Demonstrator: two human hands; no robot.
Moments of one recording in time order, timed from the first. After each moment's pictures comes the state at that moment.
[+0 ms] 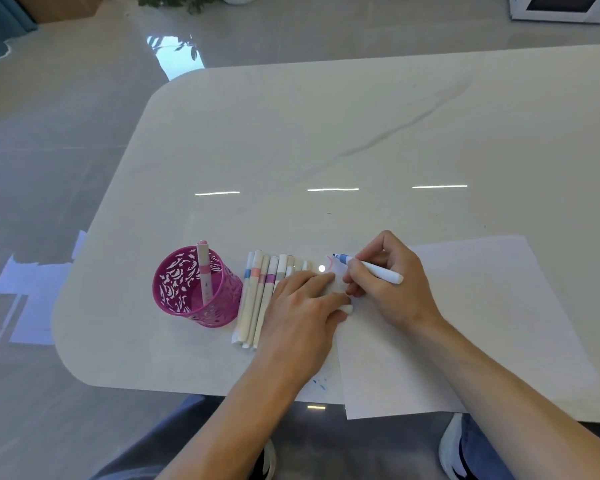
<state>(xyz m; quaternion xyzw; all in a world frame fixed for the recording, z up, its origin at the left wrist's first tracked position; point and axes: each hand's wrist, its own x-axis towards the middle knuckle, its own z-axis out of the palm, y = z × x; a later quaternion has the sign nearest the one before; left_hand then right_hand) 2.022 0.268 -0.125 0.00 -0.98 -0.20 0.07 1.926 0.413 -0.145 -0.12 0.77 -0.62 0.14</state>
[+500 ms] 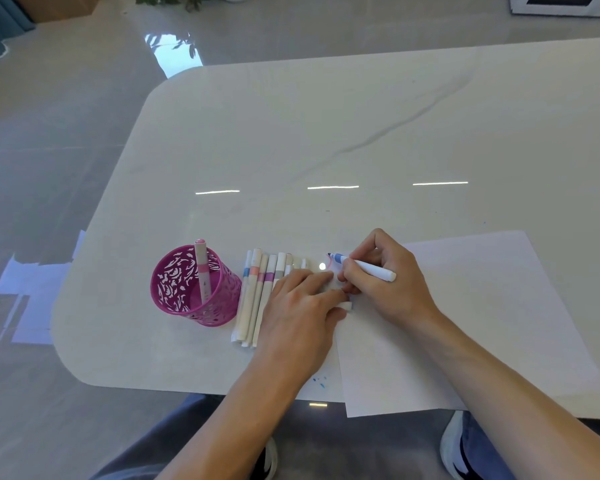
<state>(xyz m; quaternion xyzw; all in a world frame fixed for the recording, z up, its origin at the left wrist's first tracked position) 2.020 0.268 -0.125 0.01 -0.98 -0.19 0.06 1.924 0.410 -0.147 -0.12 0.78 -0.59 0.16</state>
